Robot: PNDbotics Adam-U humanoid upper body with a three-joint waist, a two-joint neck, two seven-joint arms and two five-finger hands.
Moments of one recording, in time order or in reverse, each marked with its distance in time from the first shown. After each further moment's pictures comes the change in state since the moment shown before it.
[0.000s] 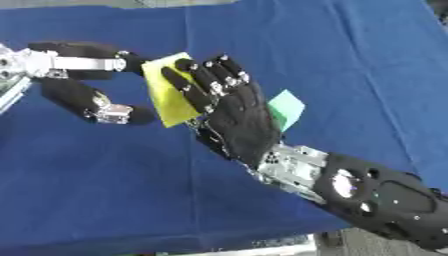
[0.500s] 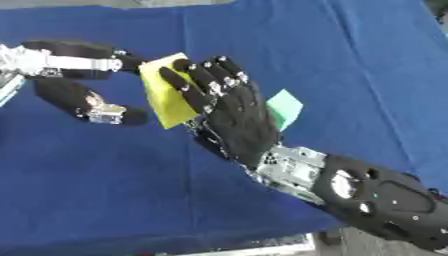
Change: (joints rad) left arm 0.000 -0.002 0.007 0.002 -0.008 -0.010 -0.010; right arm 0.003 0.004 0.000 -0.007 -0.007 0.007 0.007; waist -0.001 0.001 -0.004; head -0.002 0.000
